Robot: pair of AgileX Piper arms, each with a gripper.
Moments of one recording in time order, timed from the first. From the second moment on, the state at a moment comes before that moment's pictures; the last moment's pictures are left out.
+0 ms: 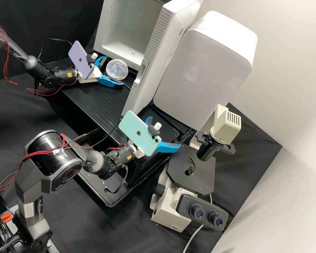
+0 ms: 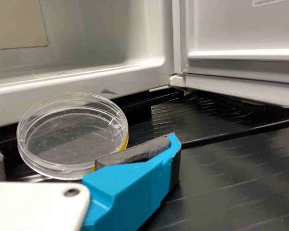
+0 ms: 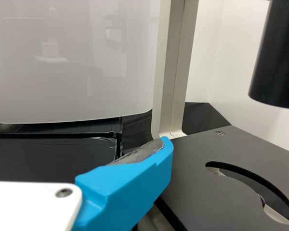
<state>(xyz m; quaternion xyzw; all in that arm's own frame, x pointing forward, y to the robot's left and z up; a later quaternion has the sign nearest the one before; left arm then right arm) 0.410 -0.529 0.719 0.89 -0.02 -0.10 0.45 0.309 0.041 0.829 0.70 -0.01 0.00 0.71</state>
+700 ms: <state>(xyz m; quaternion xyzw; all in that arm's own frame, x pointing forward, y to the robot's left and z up) 0.404 -0.529 0.716 0.89 -0.03 -0.10 0.45 0.309 0.041 0.829 0.70 -0.01 0.00 0.71</state>
